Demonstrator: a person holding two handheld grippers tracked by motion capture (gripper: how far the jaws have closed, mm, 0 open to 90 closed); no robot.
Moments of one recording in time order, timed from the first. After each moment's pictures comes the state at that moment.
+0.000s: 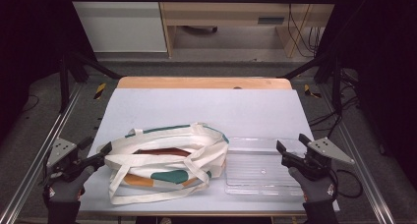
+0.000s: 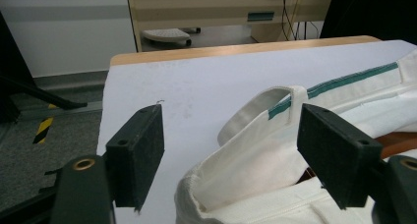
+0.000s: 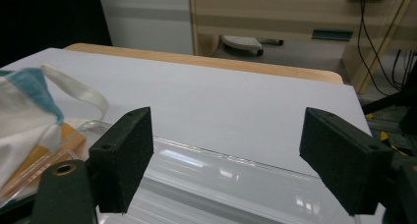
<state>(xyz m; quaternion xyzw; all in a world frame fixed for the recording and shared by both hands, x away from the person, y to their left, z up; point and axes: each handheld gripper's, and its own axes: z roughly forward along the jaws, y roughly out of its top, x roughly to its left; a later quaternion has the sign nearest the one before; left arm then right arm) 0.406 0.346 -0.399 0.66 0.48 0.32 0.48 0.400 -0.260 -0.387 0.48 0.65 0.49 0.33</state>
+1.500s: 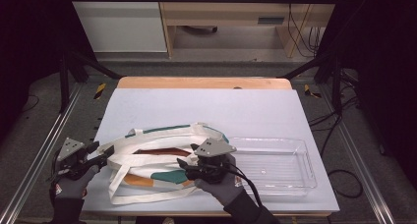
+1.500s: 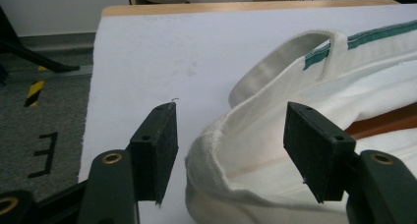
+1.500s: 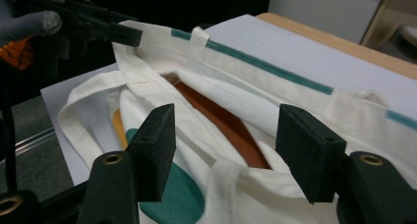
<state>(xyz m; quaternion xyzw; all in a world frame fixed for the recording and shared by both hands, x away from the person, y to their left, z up) 0.425 0.354 -0.428 0.68 0.51 0.28 0.44 0.406 -0.029 -0.379 0.29 0.80 0.50 0.16</state>
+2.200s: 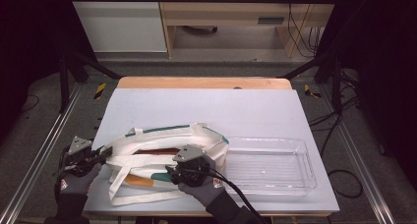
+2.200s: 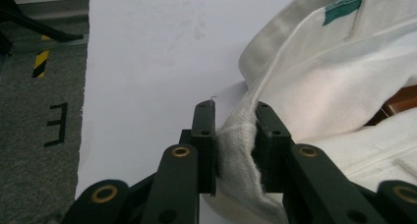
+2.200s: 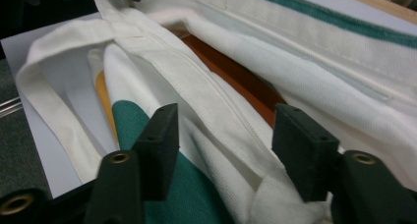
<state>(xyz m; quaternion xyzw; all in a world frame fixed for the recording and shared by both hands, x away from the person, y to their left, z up) 0.436 0.352 -0.438 0.71 0.53 0.25 0.38 0.417 0.014 -0.421 0.29 0.84 0.44 0.16</state>
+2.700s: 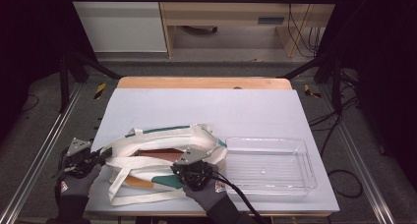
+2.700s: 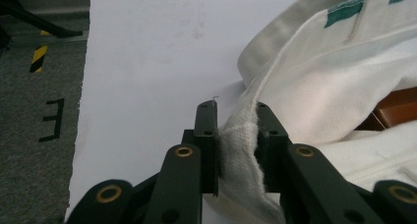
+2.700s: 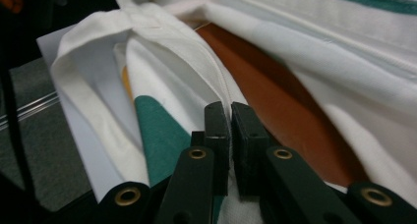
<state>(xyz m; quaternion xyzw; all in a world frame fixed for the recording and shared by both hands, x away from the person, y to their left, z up) 0.431 0.349 -0.437 0.70 0.55 0.25 0.39 0.404 0.005 -0.420 0.29 0.84 0.44 0.12</state>
